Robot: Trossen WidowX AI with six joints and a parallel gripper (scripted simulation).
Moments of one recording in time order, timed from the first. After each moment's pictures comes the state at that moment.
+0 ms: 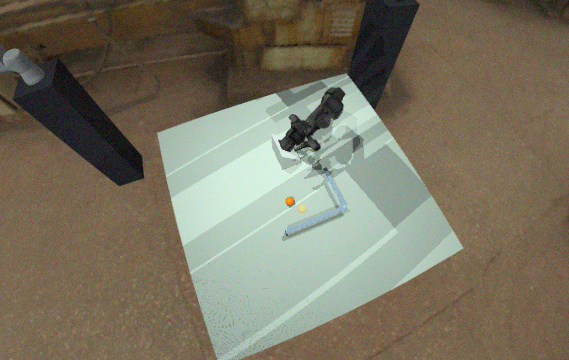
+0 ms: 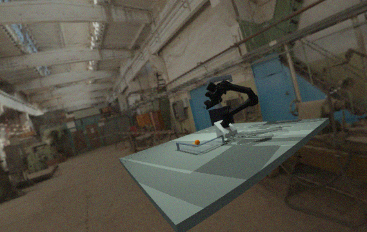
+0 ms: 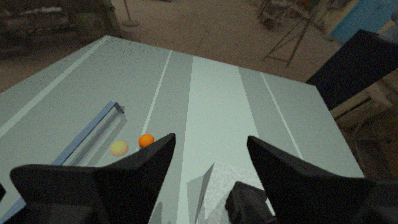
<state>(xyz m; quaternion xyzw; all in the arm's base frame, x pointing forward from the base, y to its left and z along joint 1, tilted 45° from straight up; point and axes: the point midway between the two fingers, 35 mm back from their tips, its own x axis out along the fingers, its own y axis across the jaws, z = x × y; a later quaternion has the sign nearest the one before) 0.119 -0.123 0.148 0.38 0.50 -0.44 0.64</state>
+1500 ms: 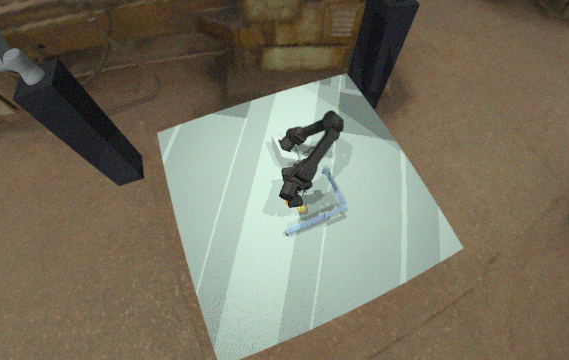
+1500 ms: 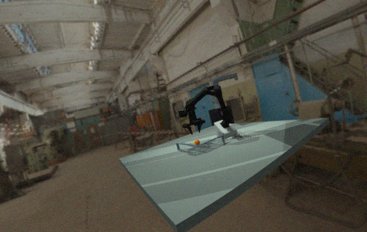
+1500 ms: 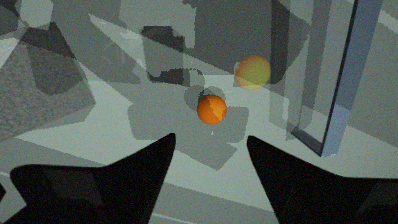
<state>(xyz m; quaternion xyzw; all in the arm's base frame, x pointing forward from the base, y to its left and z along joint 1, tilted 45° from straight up) 0.270 -0.056 -0.025 -0.25 0.34 0.63 0.65</state>
